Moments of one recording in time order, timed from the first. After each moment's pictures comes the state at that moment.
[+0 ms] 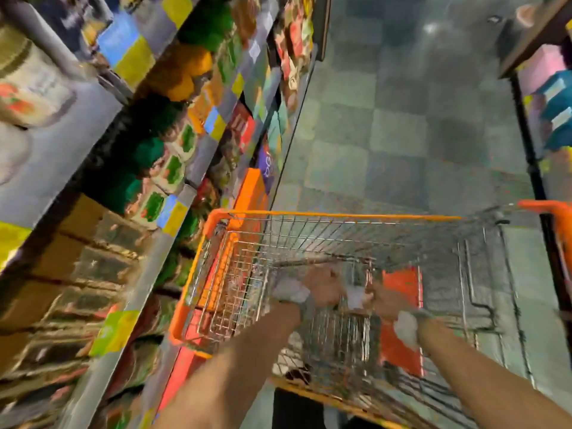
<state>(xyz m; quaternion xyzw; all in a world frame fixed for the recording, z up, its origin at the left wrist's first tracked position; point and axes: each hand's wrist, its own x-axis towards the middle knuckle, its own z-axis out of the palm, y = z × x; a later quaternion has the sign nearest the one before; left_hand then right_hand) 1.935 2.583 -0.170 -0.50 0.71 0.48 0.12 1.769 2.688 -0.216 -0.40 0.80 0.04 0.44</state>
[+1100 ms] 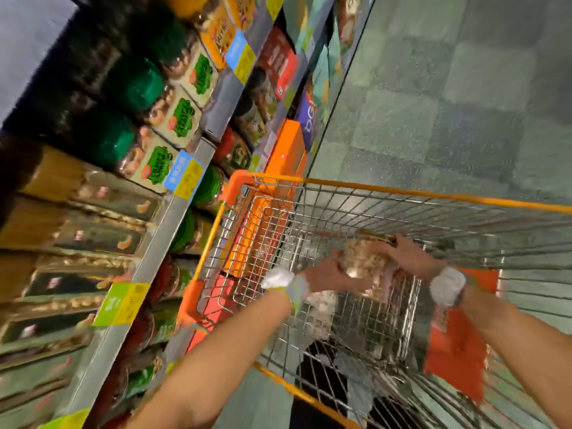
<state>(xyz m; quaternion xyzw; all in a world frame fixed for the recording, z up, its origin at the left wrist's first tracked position) 1.990 2.546 -0.255 -0.46 0.55 0.69 0.11 1.774 2.577 -0.292 -0.36 0.72 -0.08 0.59</state>
